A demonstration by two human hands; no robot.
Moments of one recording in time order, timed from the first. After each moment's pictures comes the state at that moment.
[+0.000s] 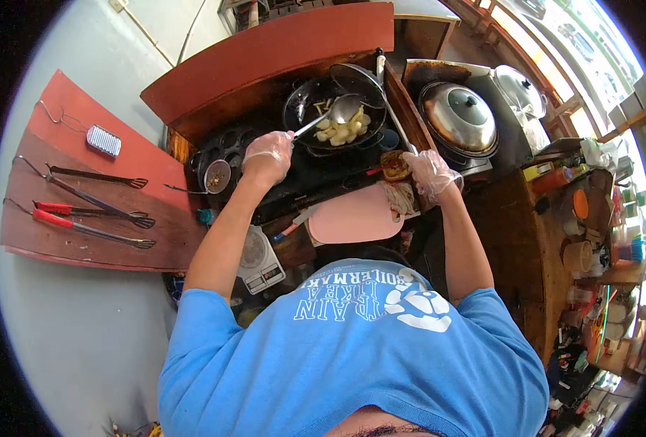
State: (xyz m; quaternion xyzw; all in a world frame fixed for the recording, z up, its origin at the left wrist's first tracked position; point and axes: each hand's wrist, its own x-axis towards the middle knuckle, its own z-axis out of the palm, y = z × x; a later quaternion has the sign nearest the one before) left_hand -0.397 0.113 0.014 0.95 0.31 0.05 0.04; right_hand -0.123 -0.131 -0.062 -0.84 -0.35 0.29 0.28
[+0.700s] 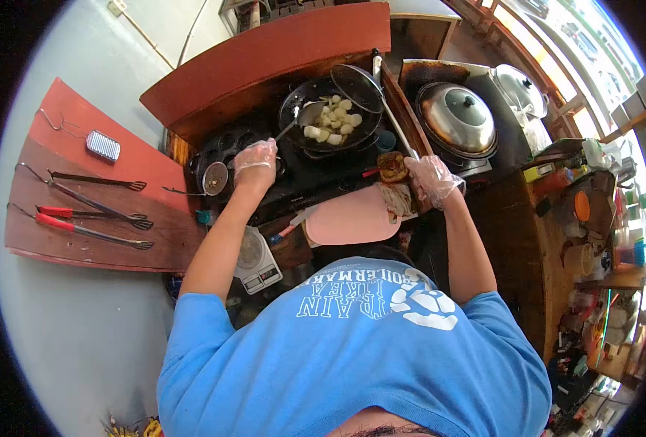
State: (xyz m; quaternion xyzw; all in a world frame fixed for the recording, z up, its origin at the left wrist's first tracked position) left_hand -0.408 0.124 -0.022 0.93 0.33 0.09 -0.12; right_hand -0.130 -0.147 -0.014 -0.84 -0.28 0.36 0.30
